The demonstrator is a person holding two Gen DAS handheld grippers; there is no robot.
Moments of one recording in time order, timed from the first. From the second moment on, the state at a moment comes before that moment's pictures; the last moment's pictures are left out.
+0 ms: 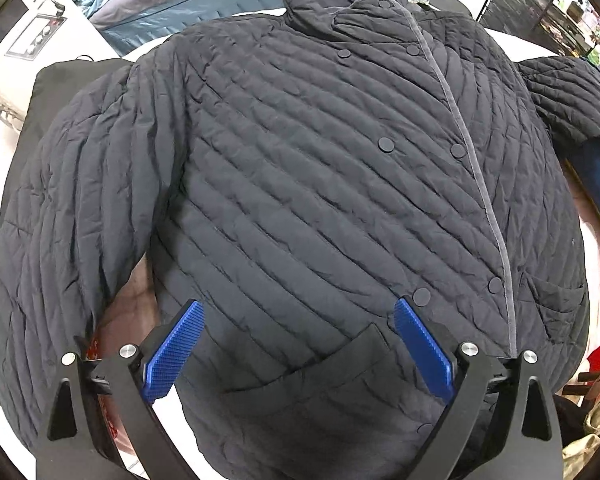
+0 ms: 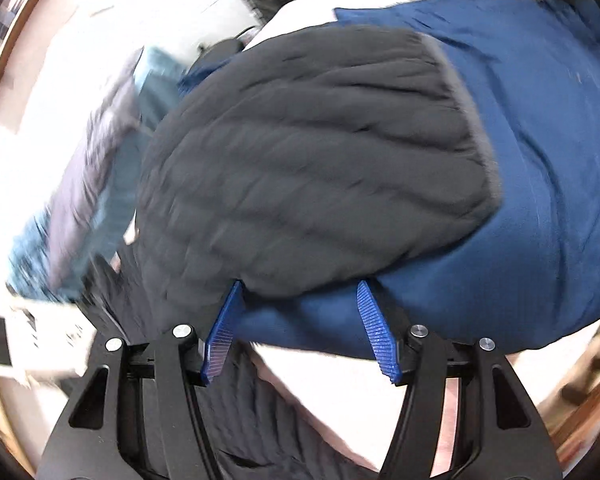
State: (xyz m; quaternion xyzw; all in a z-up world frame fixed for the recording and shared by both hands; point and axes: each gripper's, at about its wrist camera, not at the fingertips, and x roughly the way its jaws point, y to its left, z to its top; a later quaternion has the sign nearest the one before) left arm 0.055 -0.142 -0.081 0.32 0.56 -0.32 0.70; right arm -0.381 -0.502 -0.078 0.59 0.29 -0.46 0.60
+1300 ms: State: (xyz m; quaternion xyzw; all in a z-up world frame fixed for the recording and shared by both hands) left arm 0.066 -0.096 -0.074 0.28 0.56 -0.26 0.73; right arm -0.059 -0.384 -0.005 0.32 0.41 -0.15 0.84
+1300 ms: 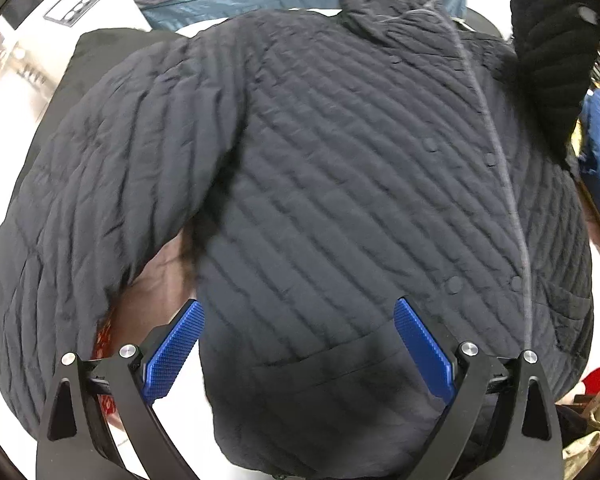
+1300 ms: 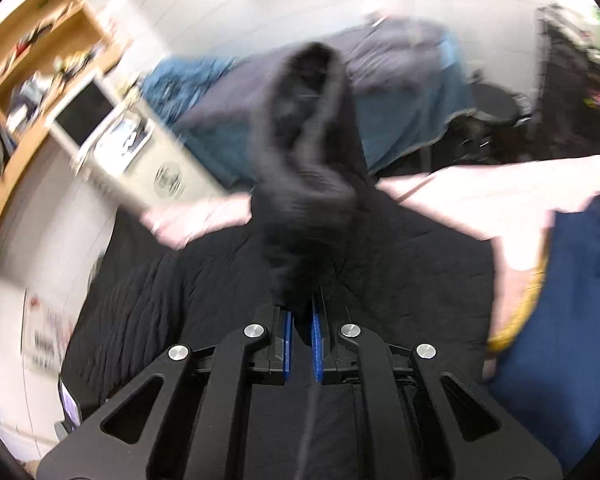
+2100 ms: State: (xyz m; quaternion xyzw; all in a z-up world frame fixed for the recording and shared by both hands) left arm 0.079 -0.087 -0.094 0.28 0.58 -0.24 0.72; right arm 0.005 -0.294 -0.119 0.34 0.55 -0.04 0.76
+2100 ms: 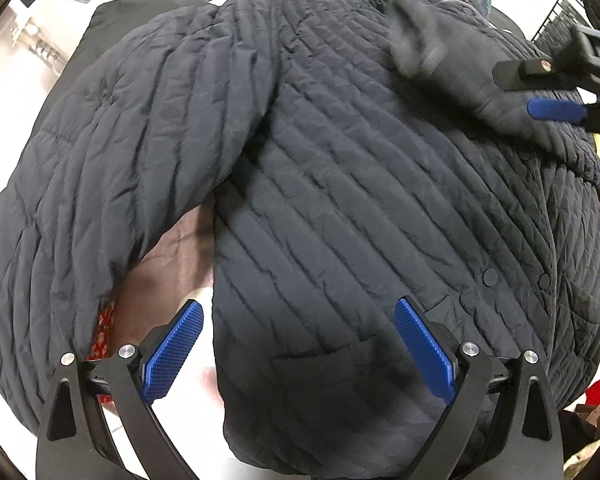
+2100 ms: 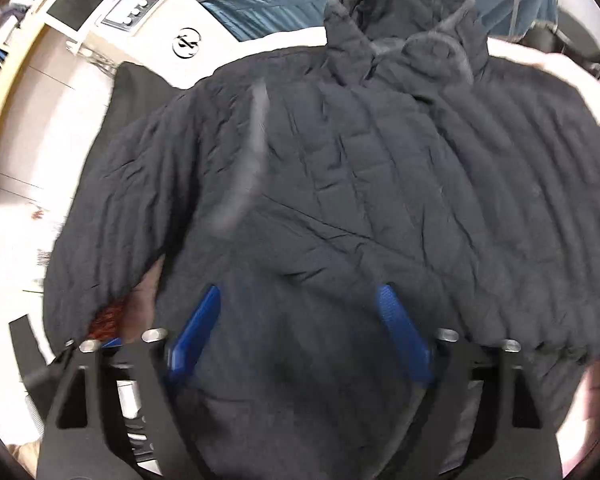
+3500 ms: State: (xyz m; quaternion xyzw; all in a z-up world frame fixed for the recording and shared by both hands) left arm 0.157 -0.319 -0.195 0.30 0.59 -0.30 0.69; right arm -0.038 -0.415 -0.251 0.28 0.66 -0.25 0.65
